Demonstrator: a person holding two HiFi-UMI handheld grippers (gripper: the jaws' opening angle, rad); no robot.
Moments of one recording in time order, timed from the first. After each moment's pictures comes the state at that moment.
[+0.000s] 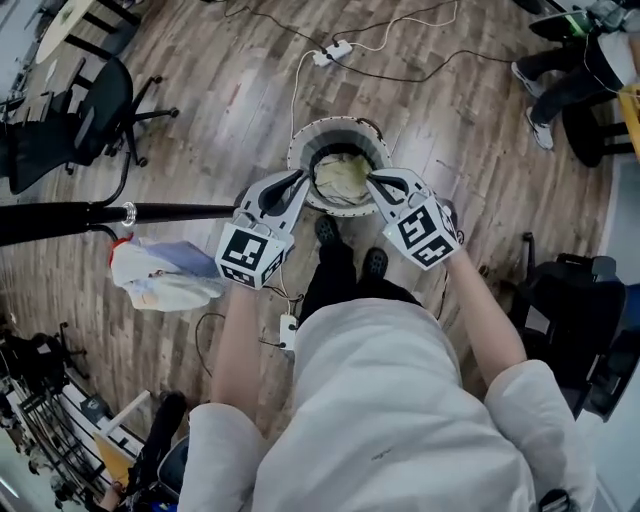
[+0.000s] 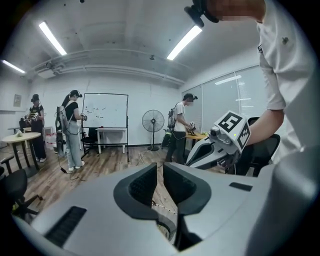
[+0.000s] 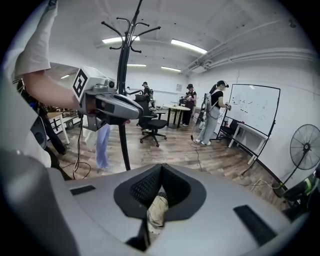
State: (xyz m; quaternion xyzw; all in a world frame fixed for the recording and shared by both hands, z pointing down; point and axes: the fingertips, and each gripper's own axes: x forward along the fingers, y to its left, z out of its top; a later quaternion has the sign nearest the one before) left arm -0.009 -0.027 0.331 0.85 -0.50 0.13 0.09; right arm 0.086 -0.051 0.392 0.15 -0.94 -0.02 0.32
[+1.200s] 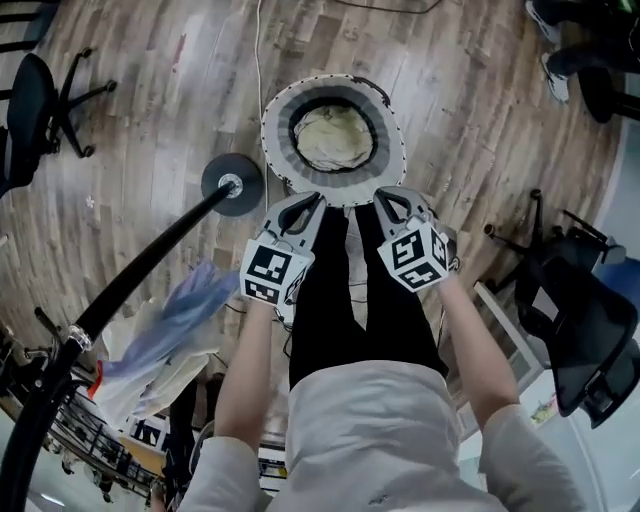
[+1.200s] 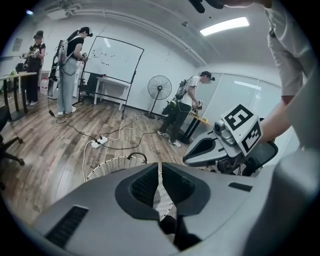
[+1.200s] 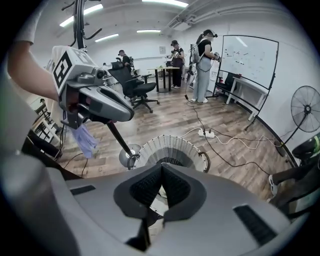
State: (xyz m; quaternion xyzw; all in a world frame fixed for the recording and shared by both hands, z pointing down) left arm -0.016 -0.070 0.585 0.83 -0.43 0.18 0.31; right arm 0.081 -0.081 0.625 0.19 -0.85 0.12 0.47
